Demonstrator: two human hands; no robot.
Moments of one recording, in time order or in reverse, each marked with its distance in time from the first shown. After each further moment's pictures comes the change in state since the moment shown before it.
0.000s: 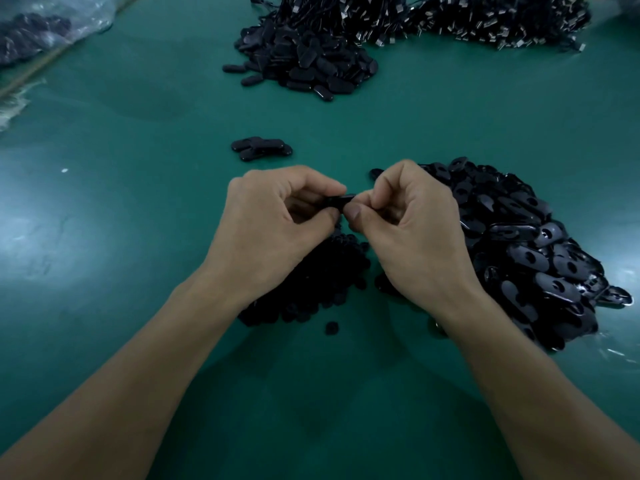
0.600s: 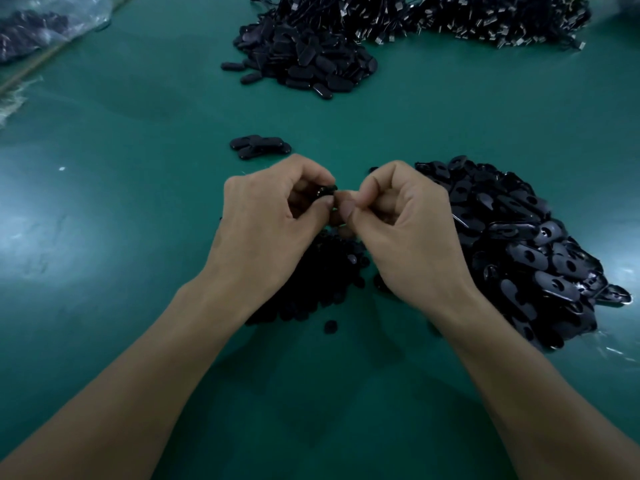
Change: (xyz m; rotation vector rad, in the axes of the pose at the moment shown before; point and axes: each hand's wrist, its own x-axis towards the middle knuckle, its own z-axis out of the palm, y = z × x) left_hand -0.001 0.004 0.003 0.247 0.130 0.031; right_hand -0.001 -0.001 0.006 0.102 -0.016 -0.006
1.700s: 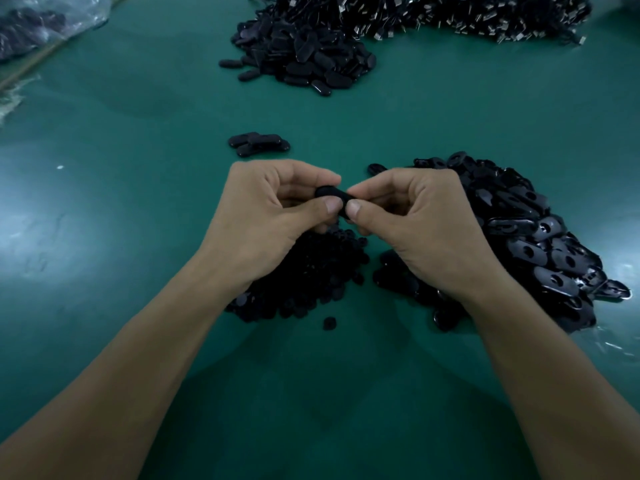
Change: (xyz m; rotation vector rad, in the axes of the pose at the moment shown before) left_hand 0.005 0.000 -0.006 -0.510 -0.226 -0.258; right_hand 0.011 0.005 -0.023 -0.029 -0.176 -0.003
